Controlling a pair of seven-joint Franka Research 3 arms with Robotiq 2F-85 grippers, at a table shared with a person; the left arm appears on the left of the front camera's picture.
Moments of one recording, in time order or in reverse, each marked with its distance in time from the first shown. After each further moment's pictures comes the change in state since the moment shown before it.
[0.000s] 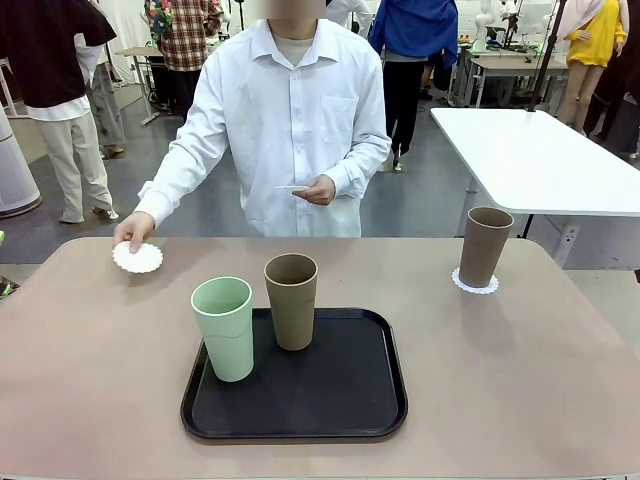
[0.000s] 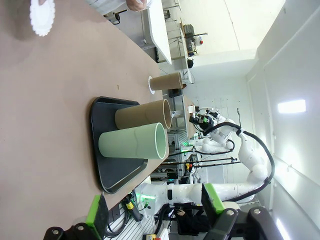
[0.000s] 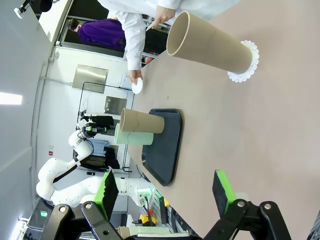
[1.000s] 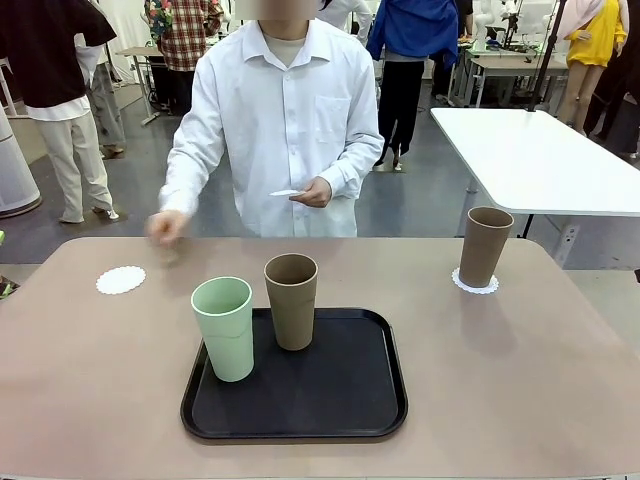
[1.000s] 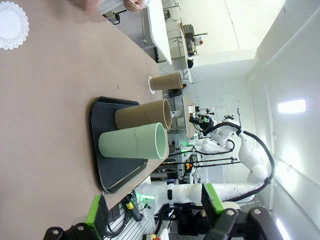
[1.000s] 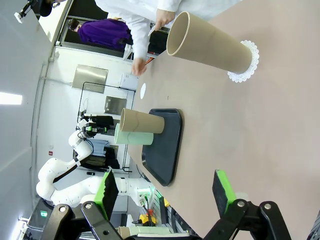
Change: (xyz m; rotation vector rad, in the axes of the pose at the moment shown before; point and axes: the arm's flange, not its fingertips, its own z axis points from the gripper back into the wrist) left arm 0.000 0.000 0.000 0.000 0.000 0.000; right arm 0.000 0.000 0.000 0.000 0.000 0.000
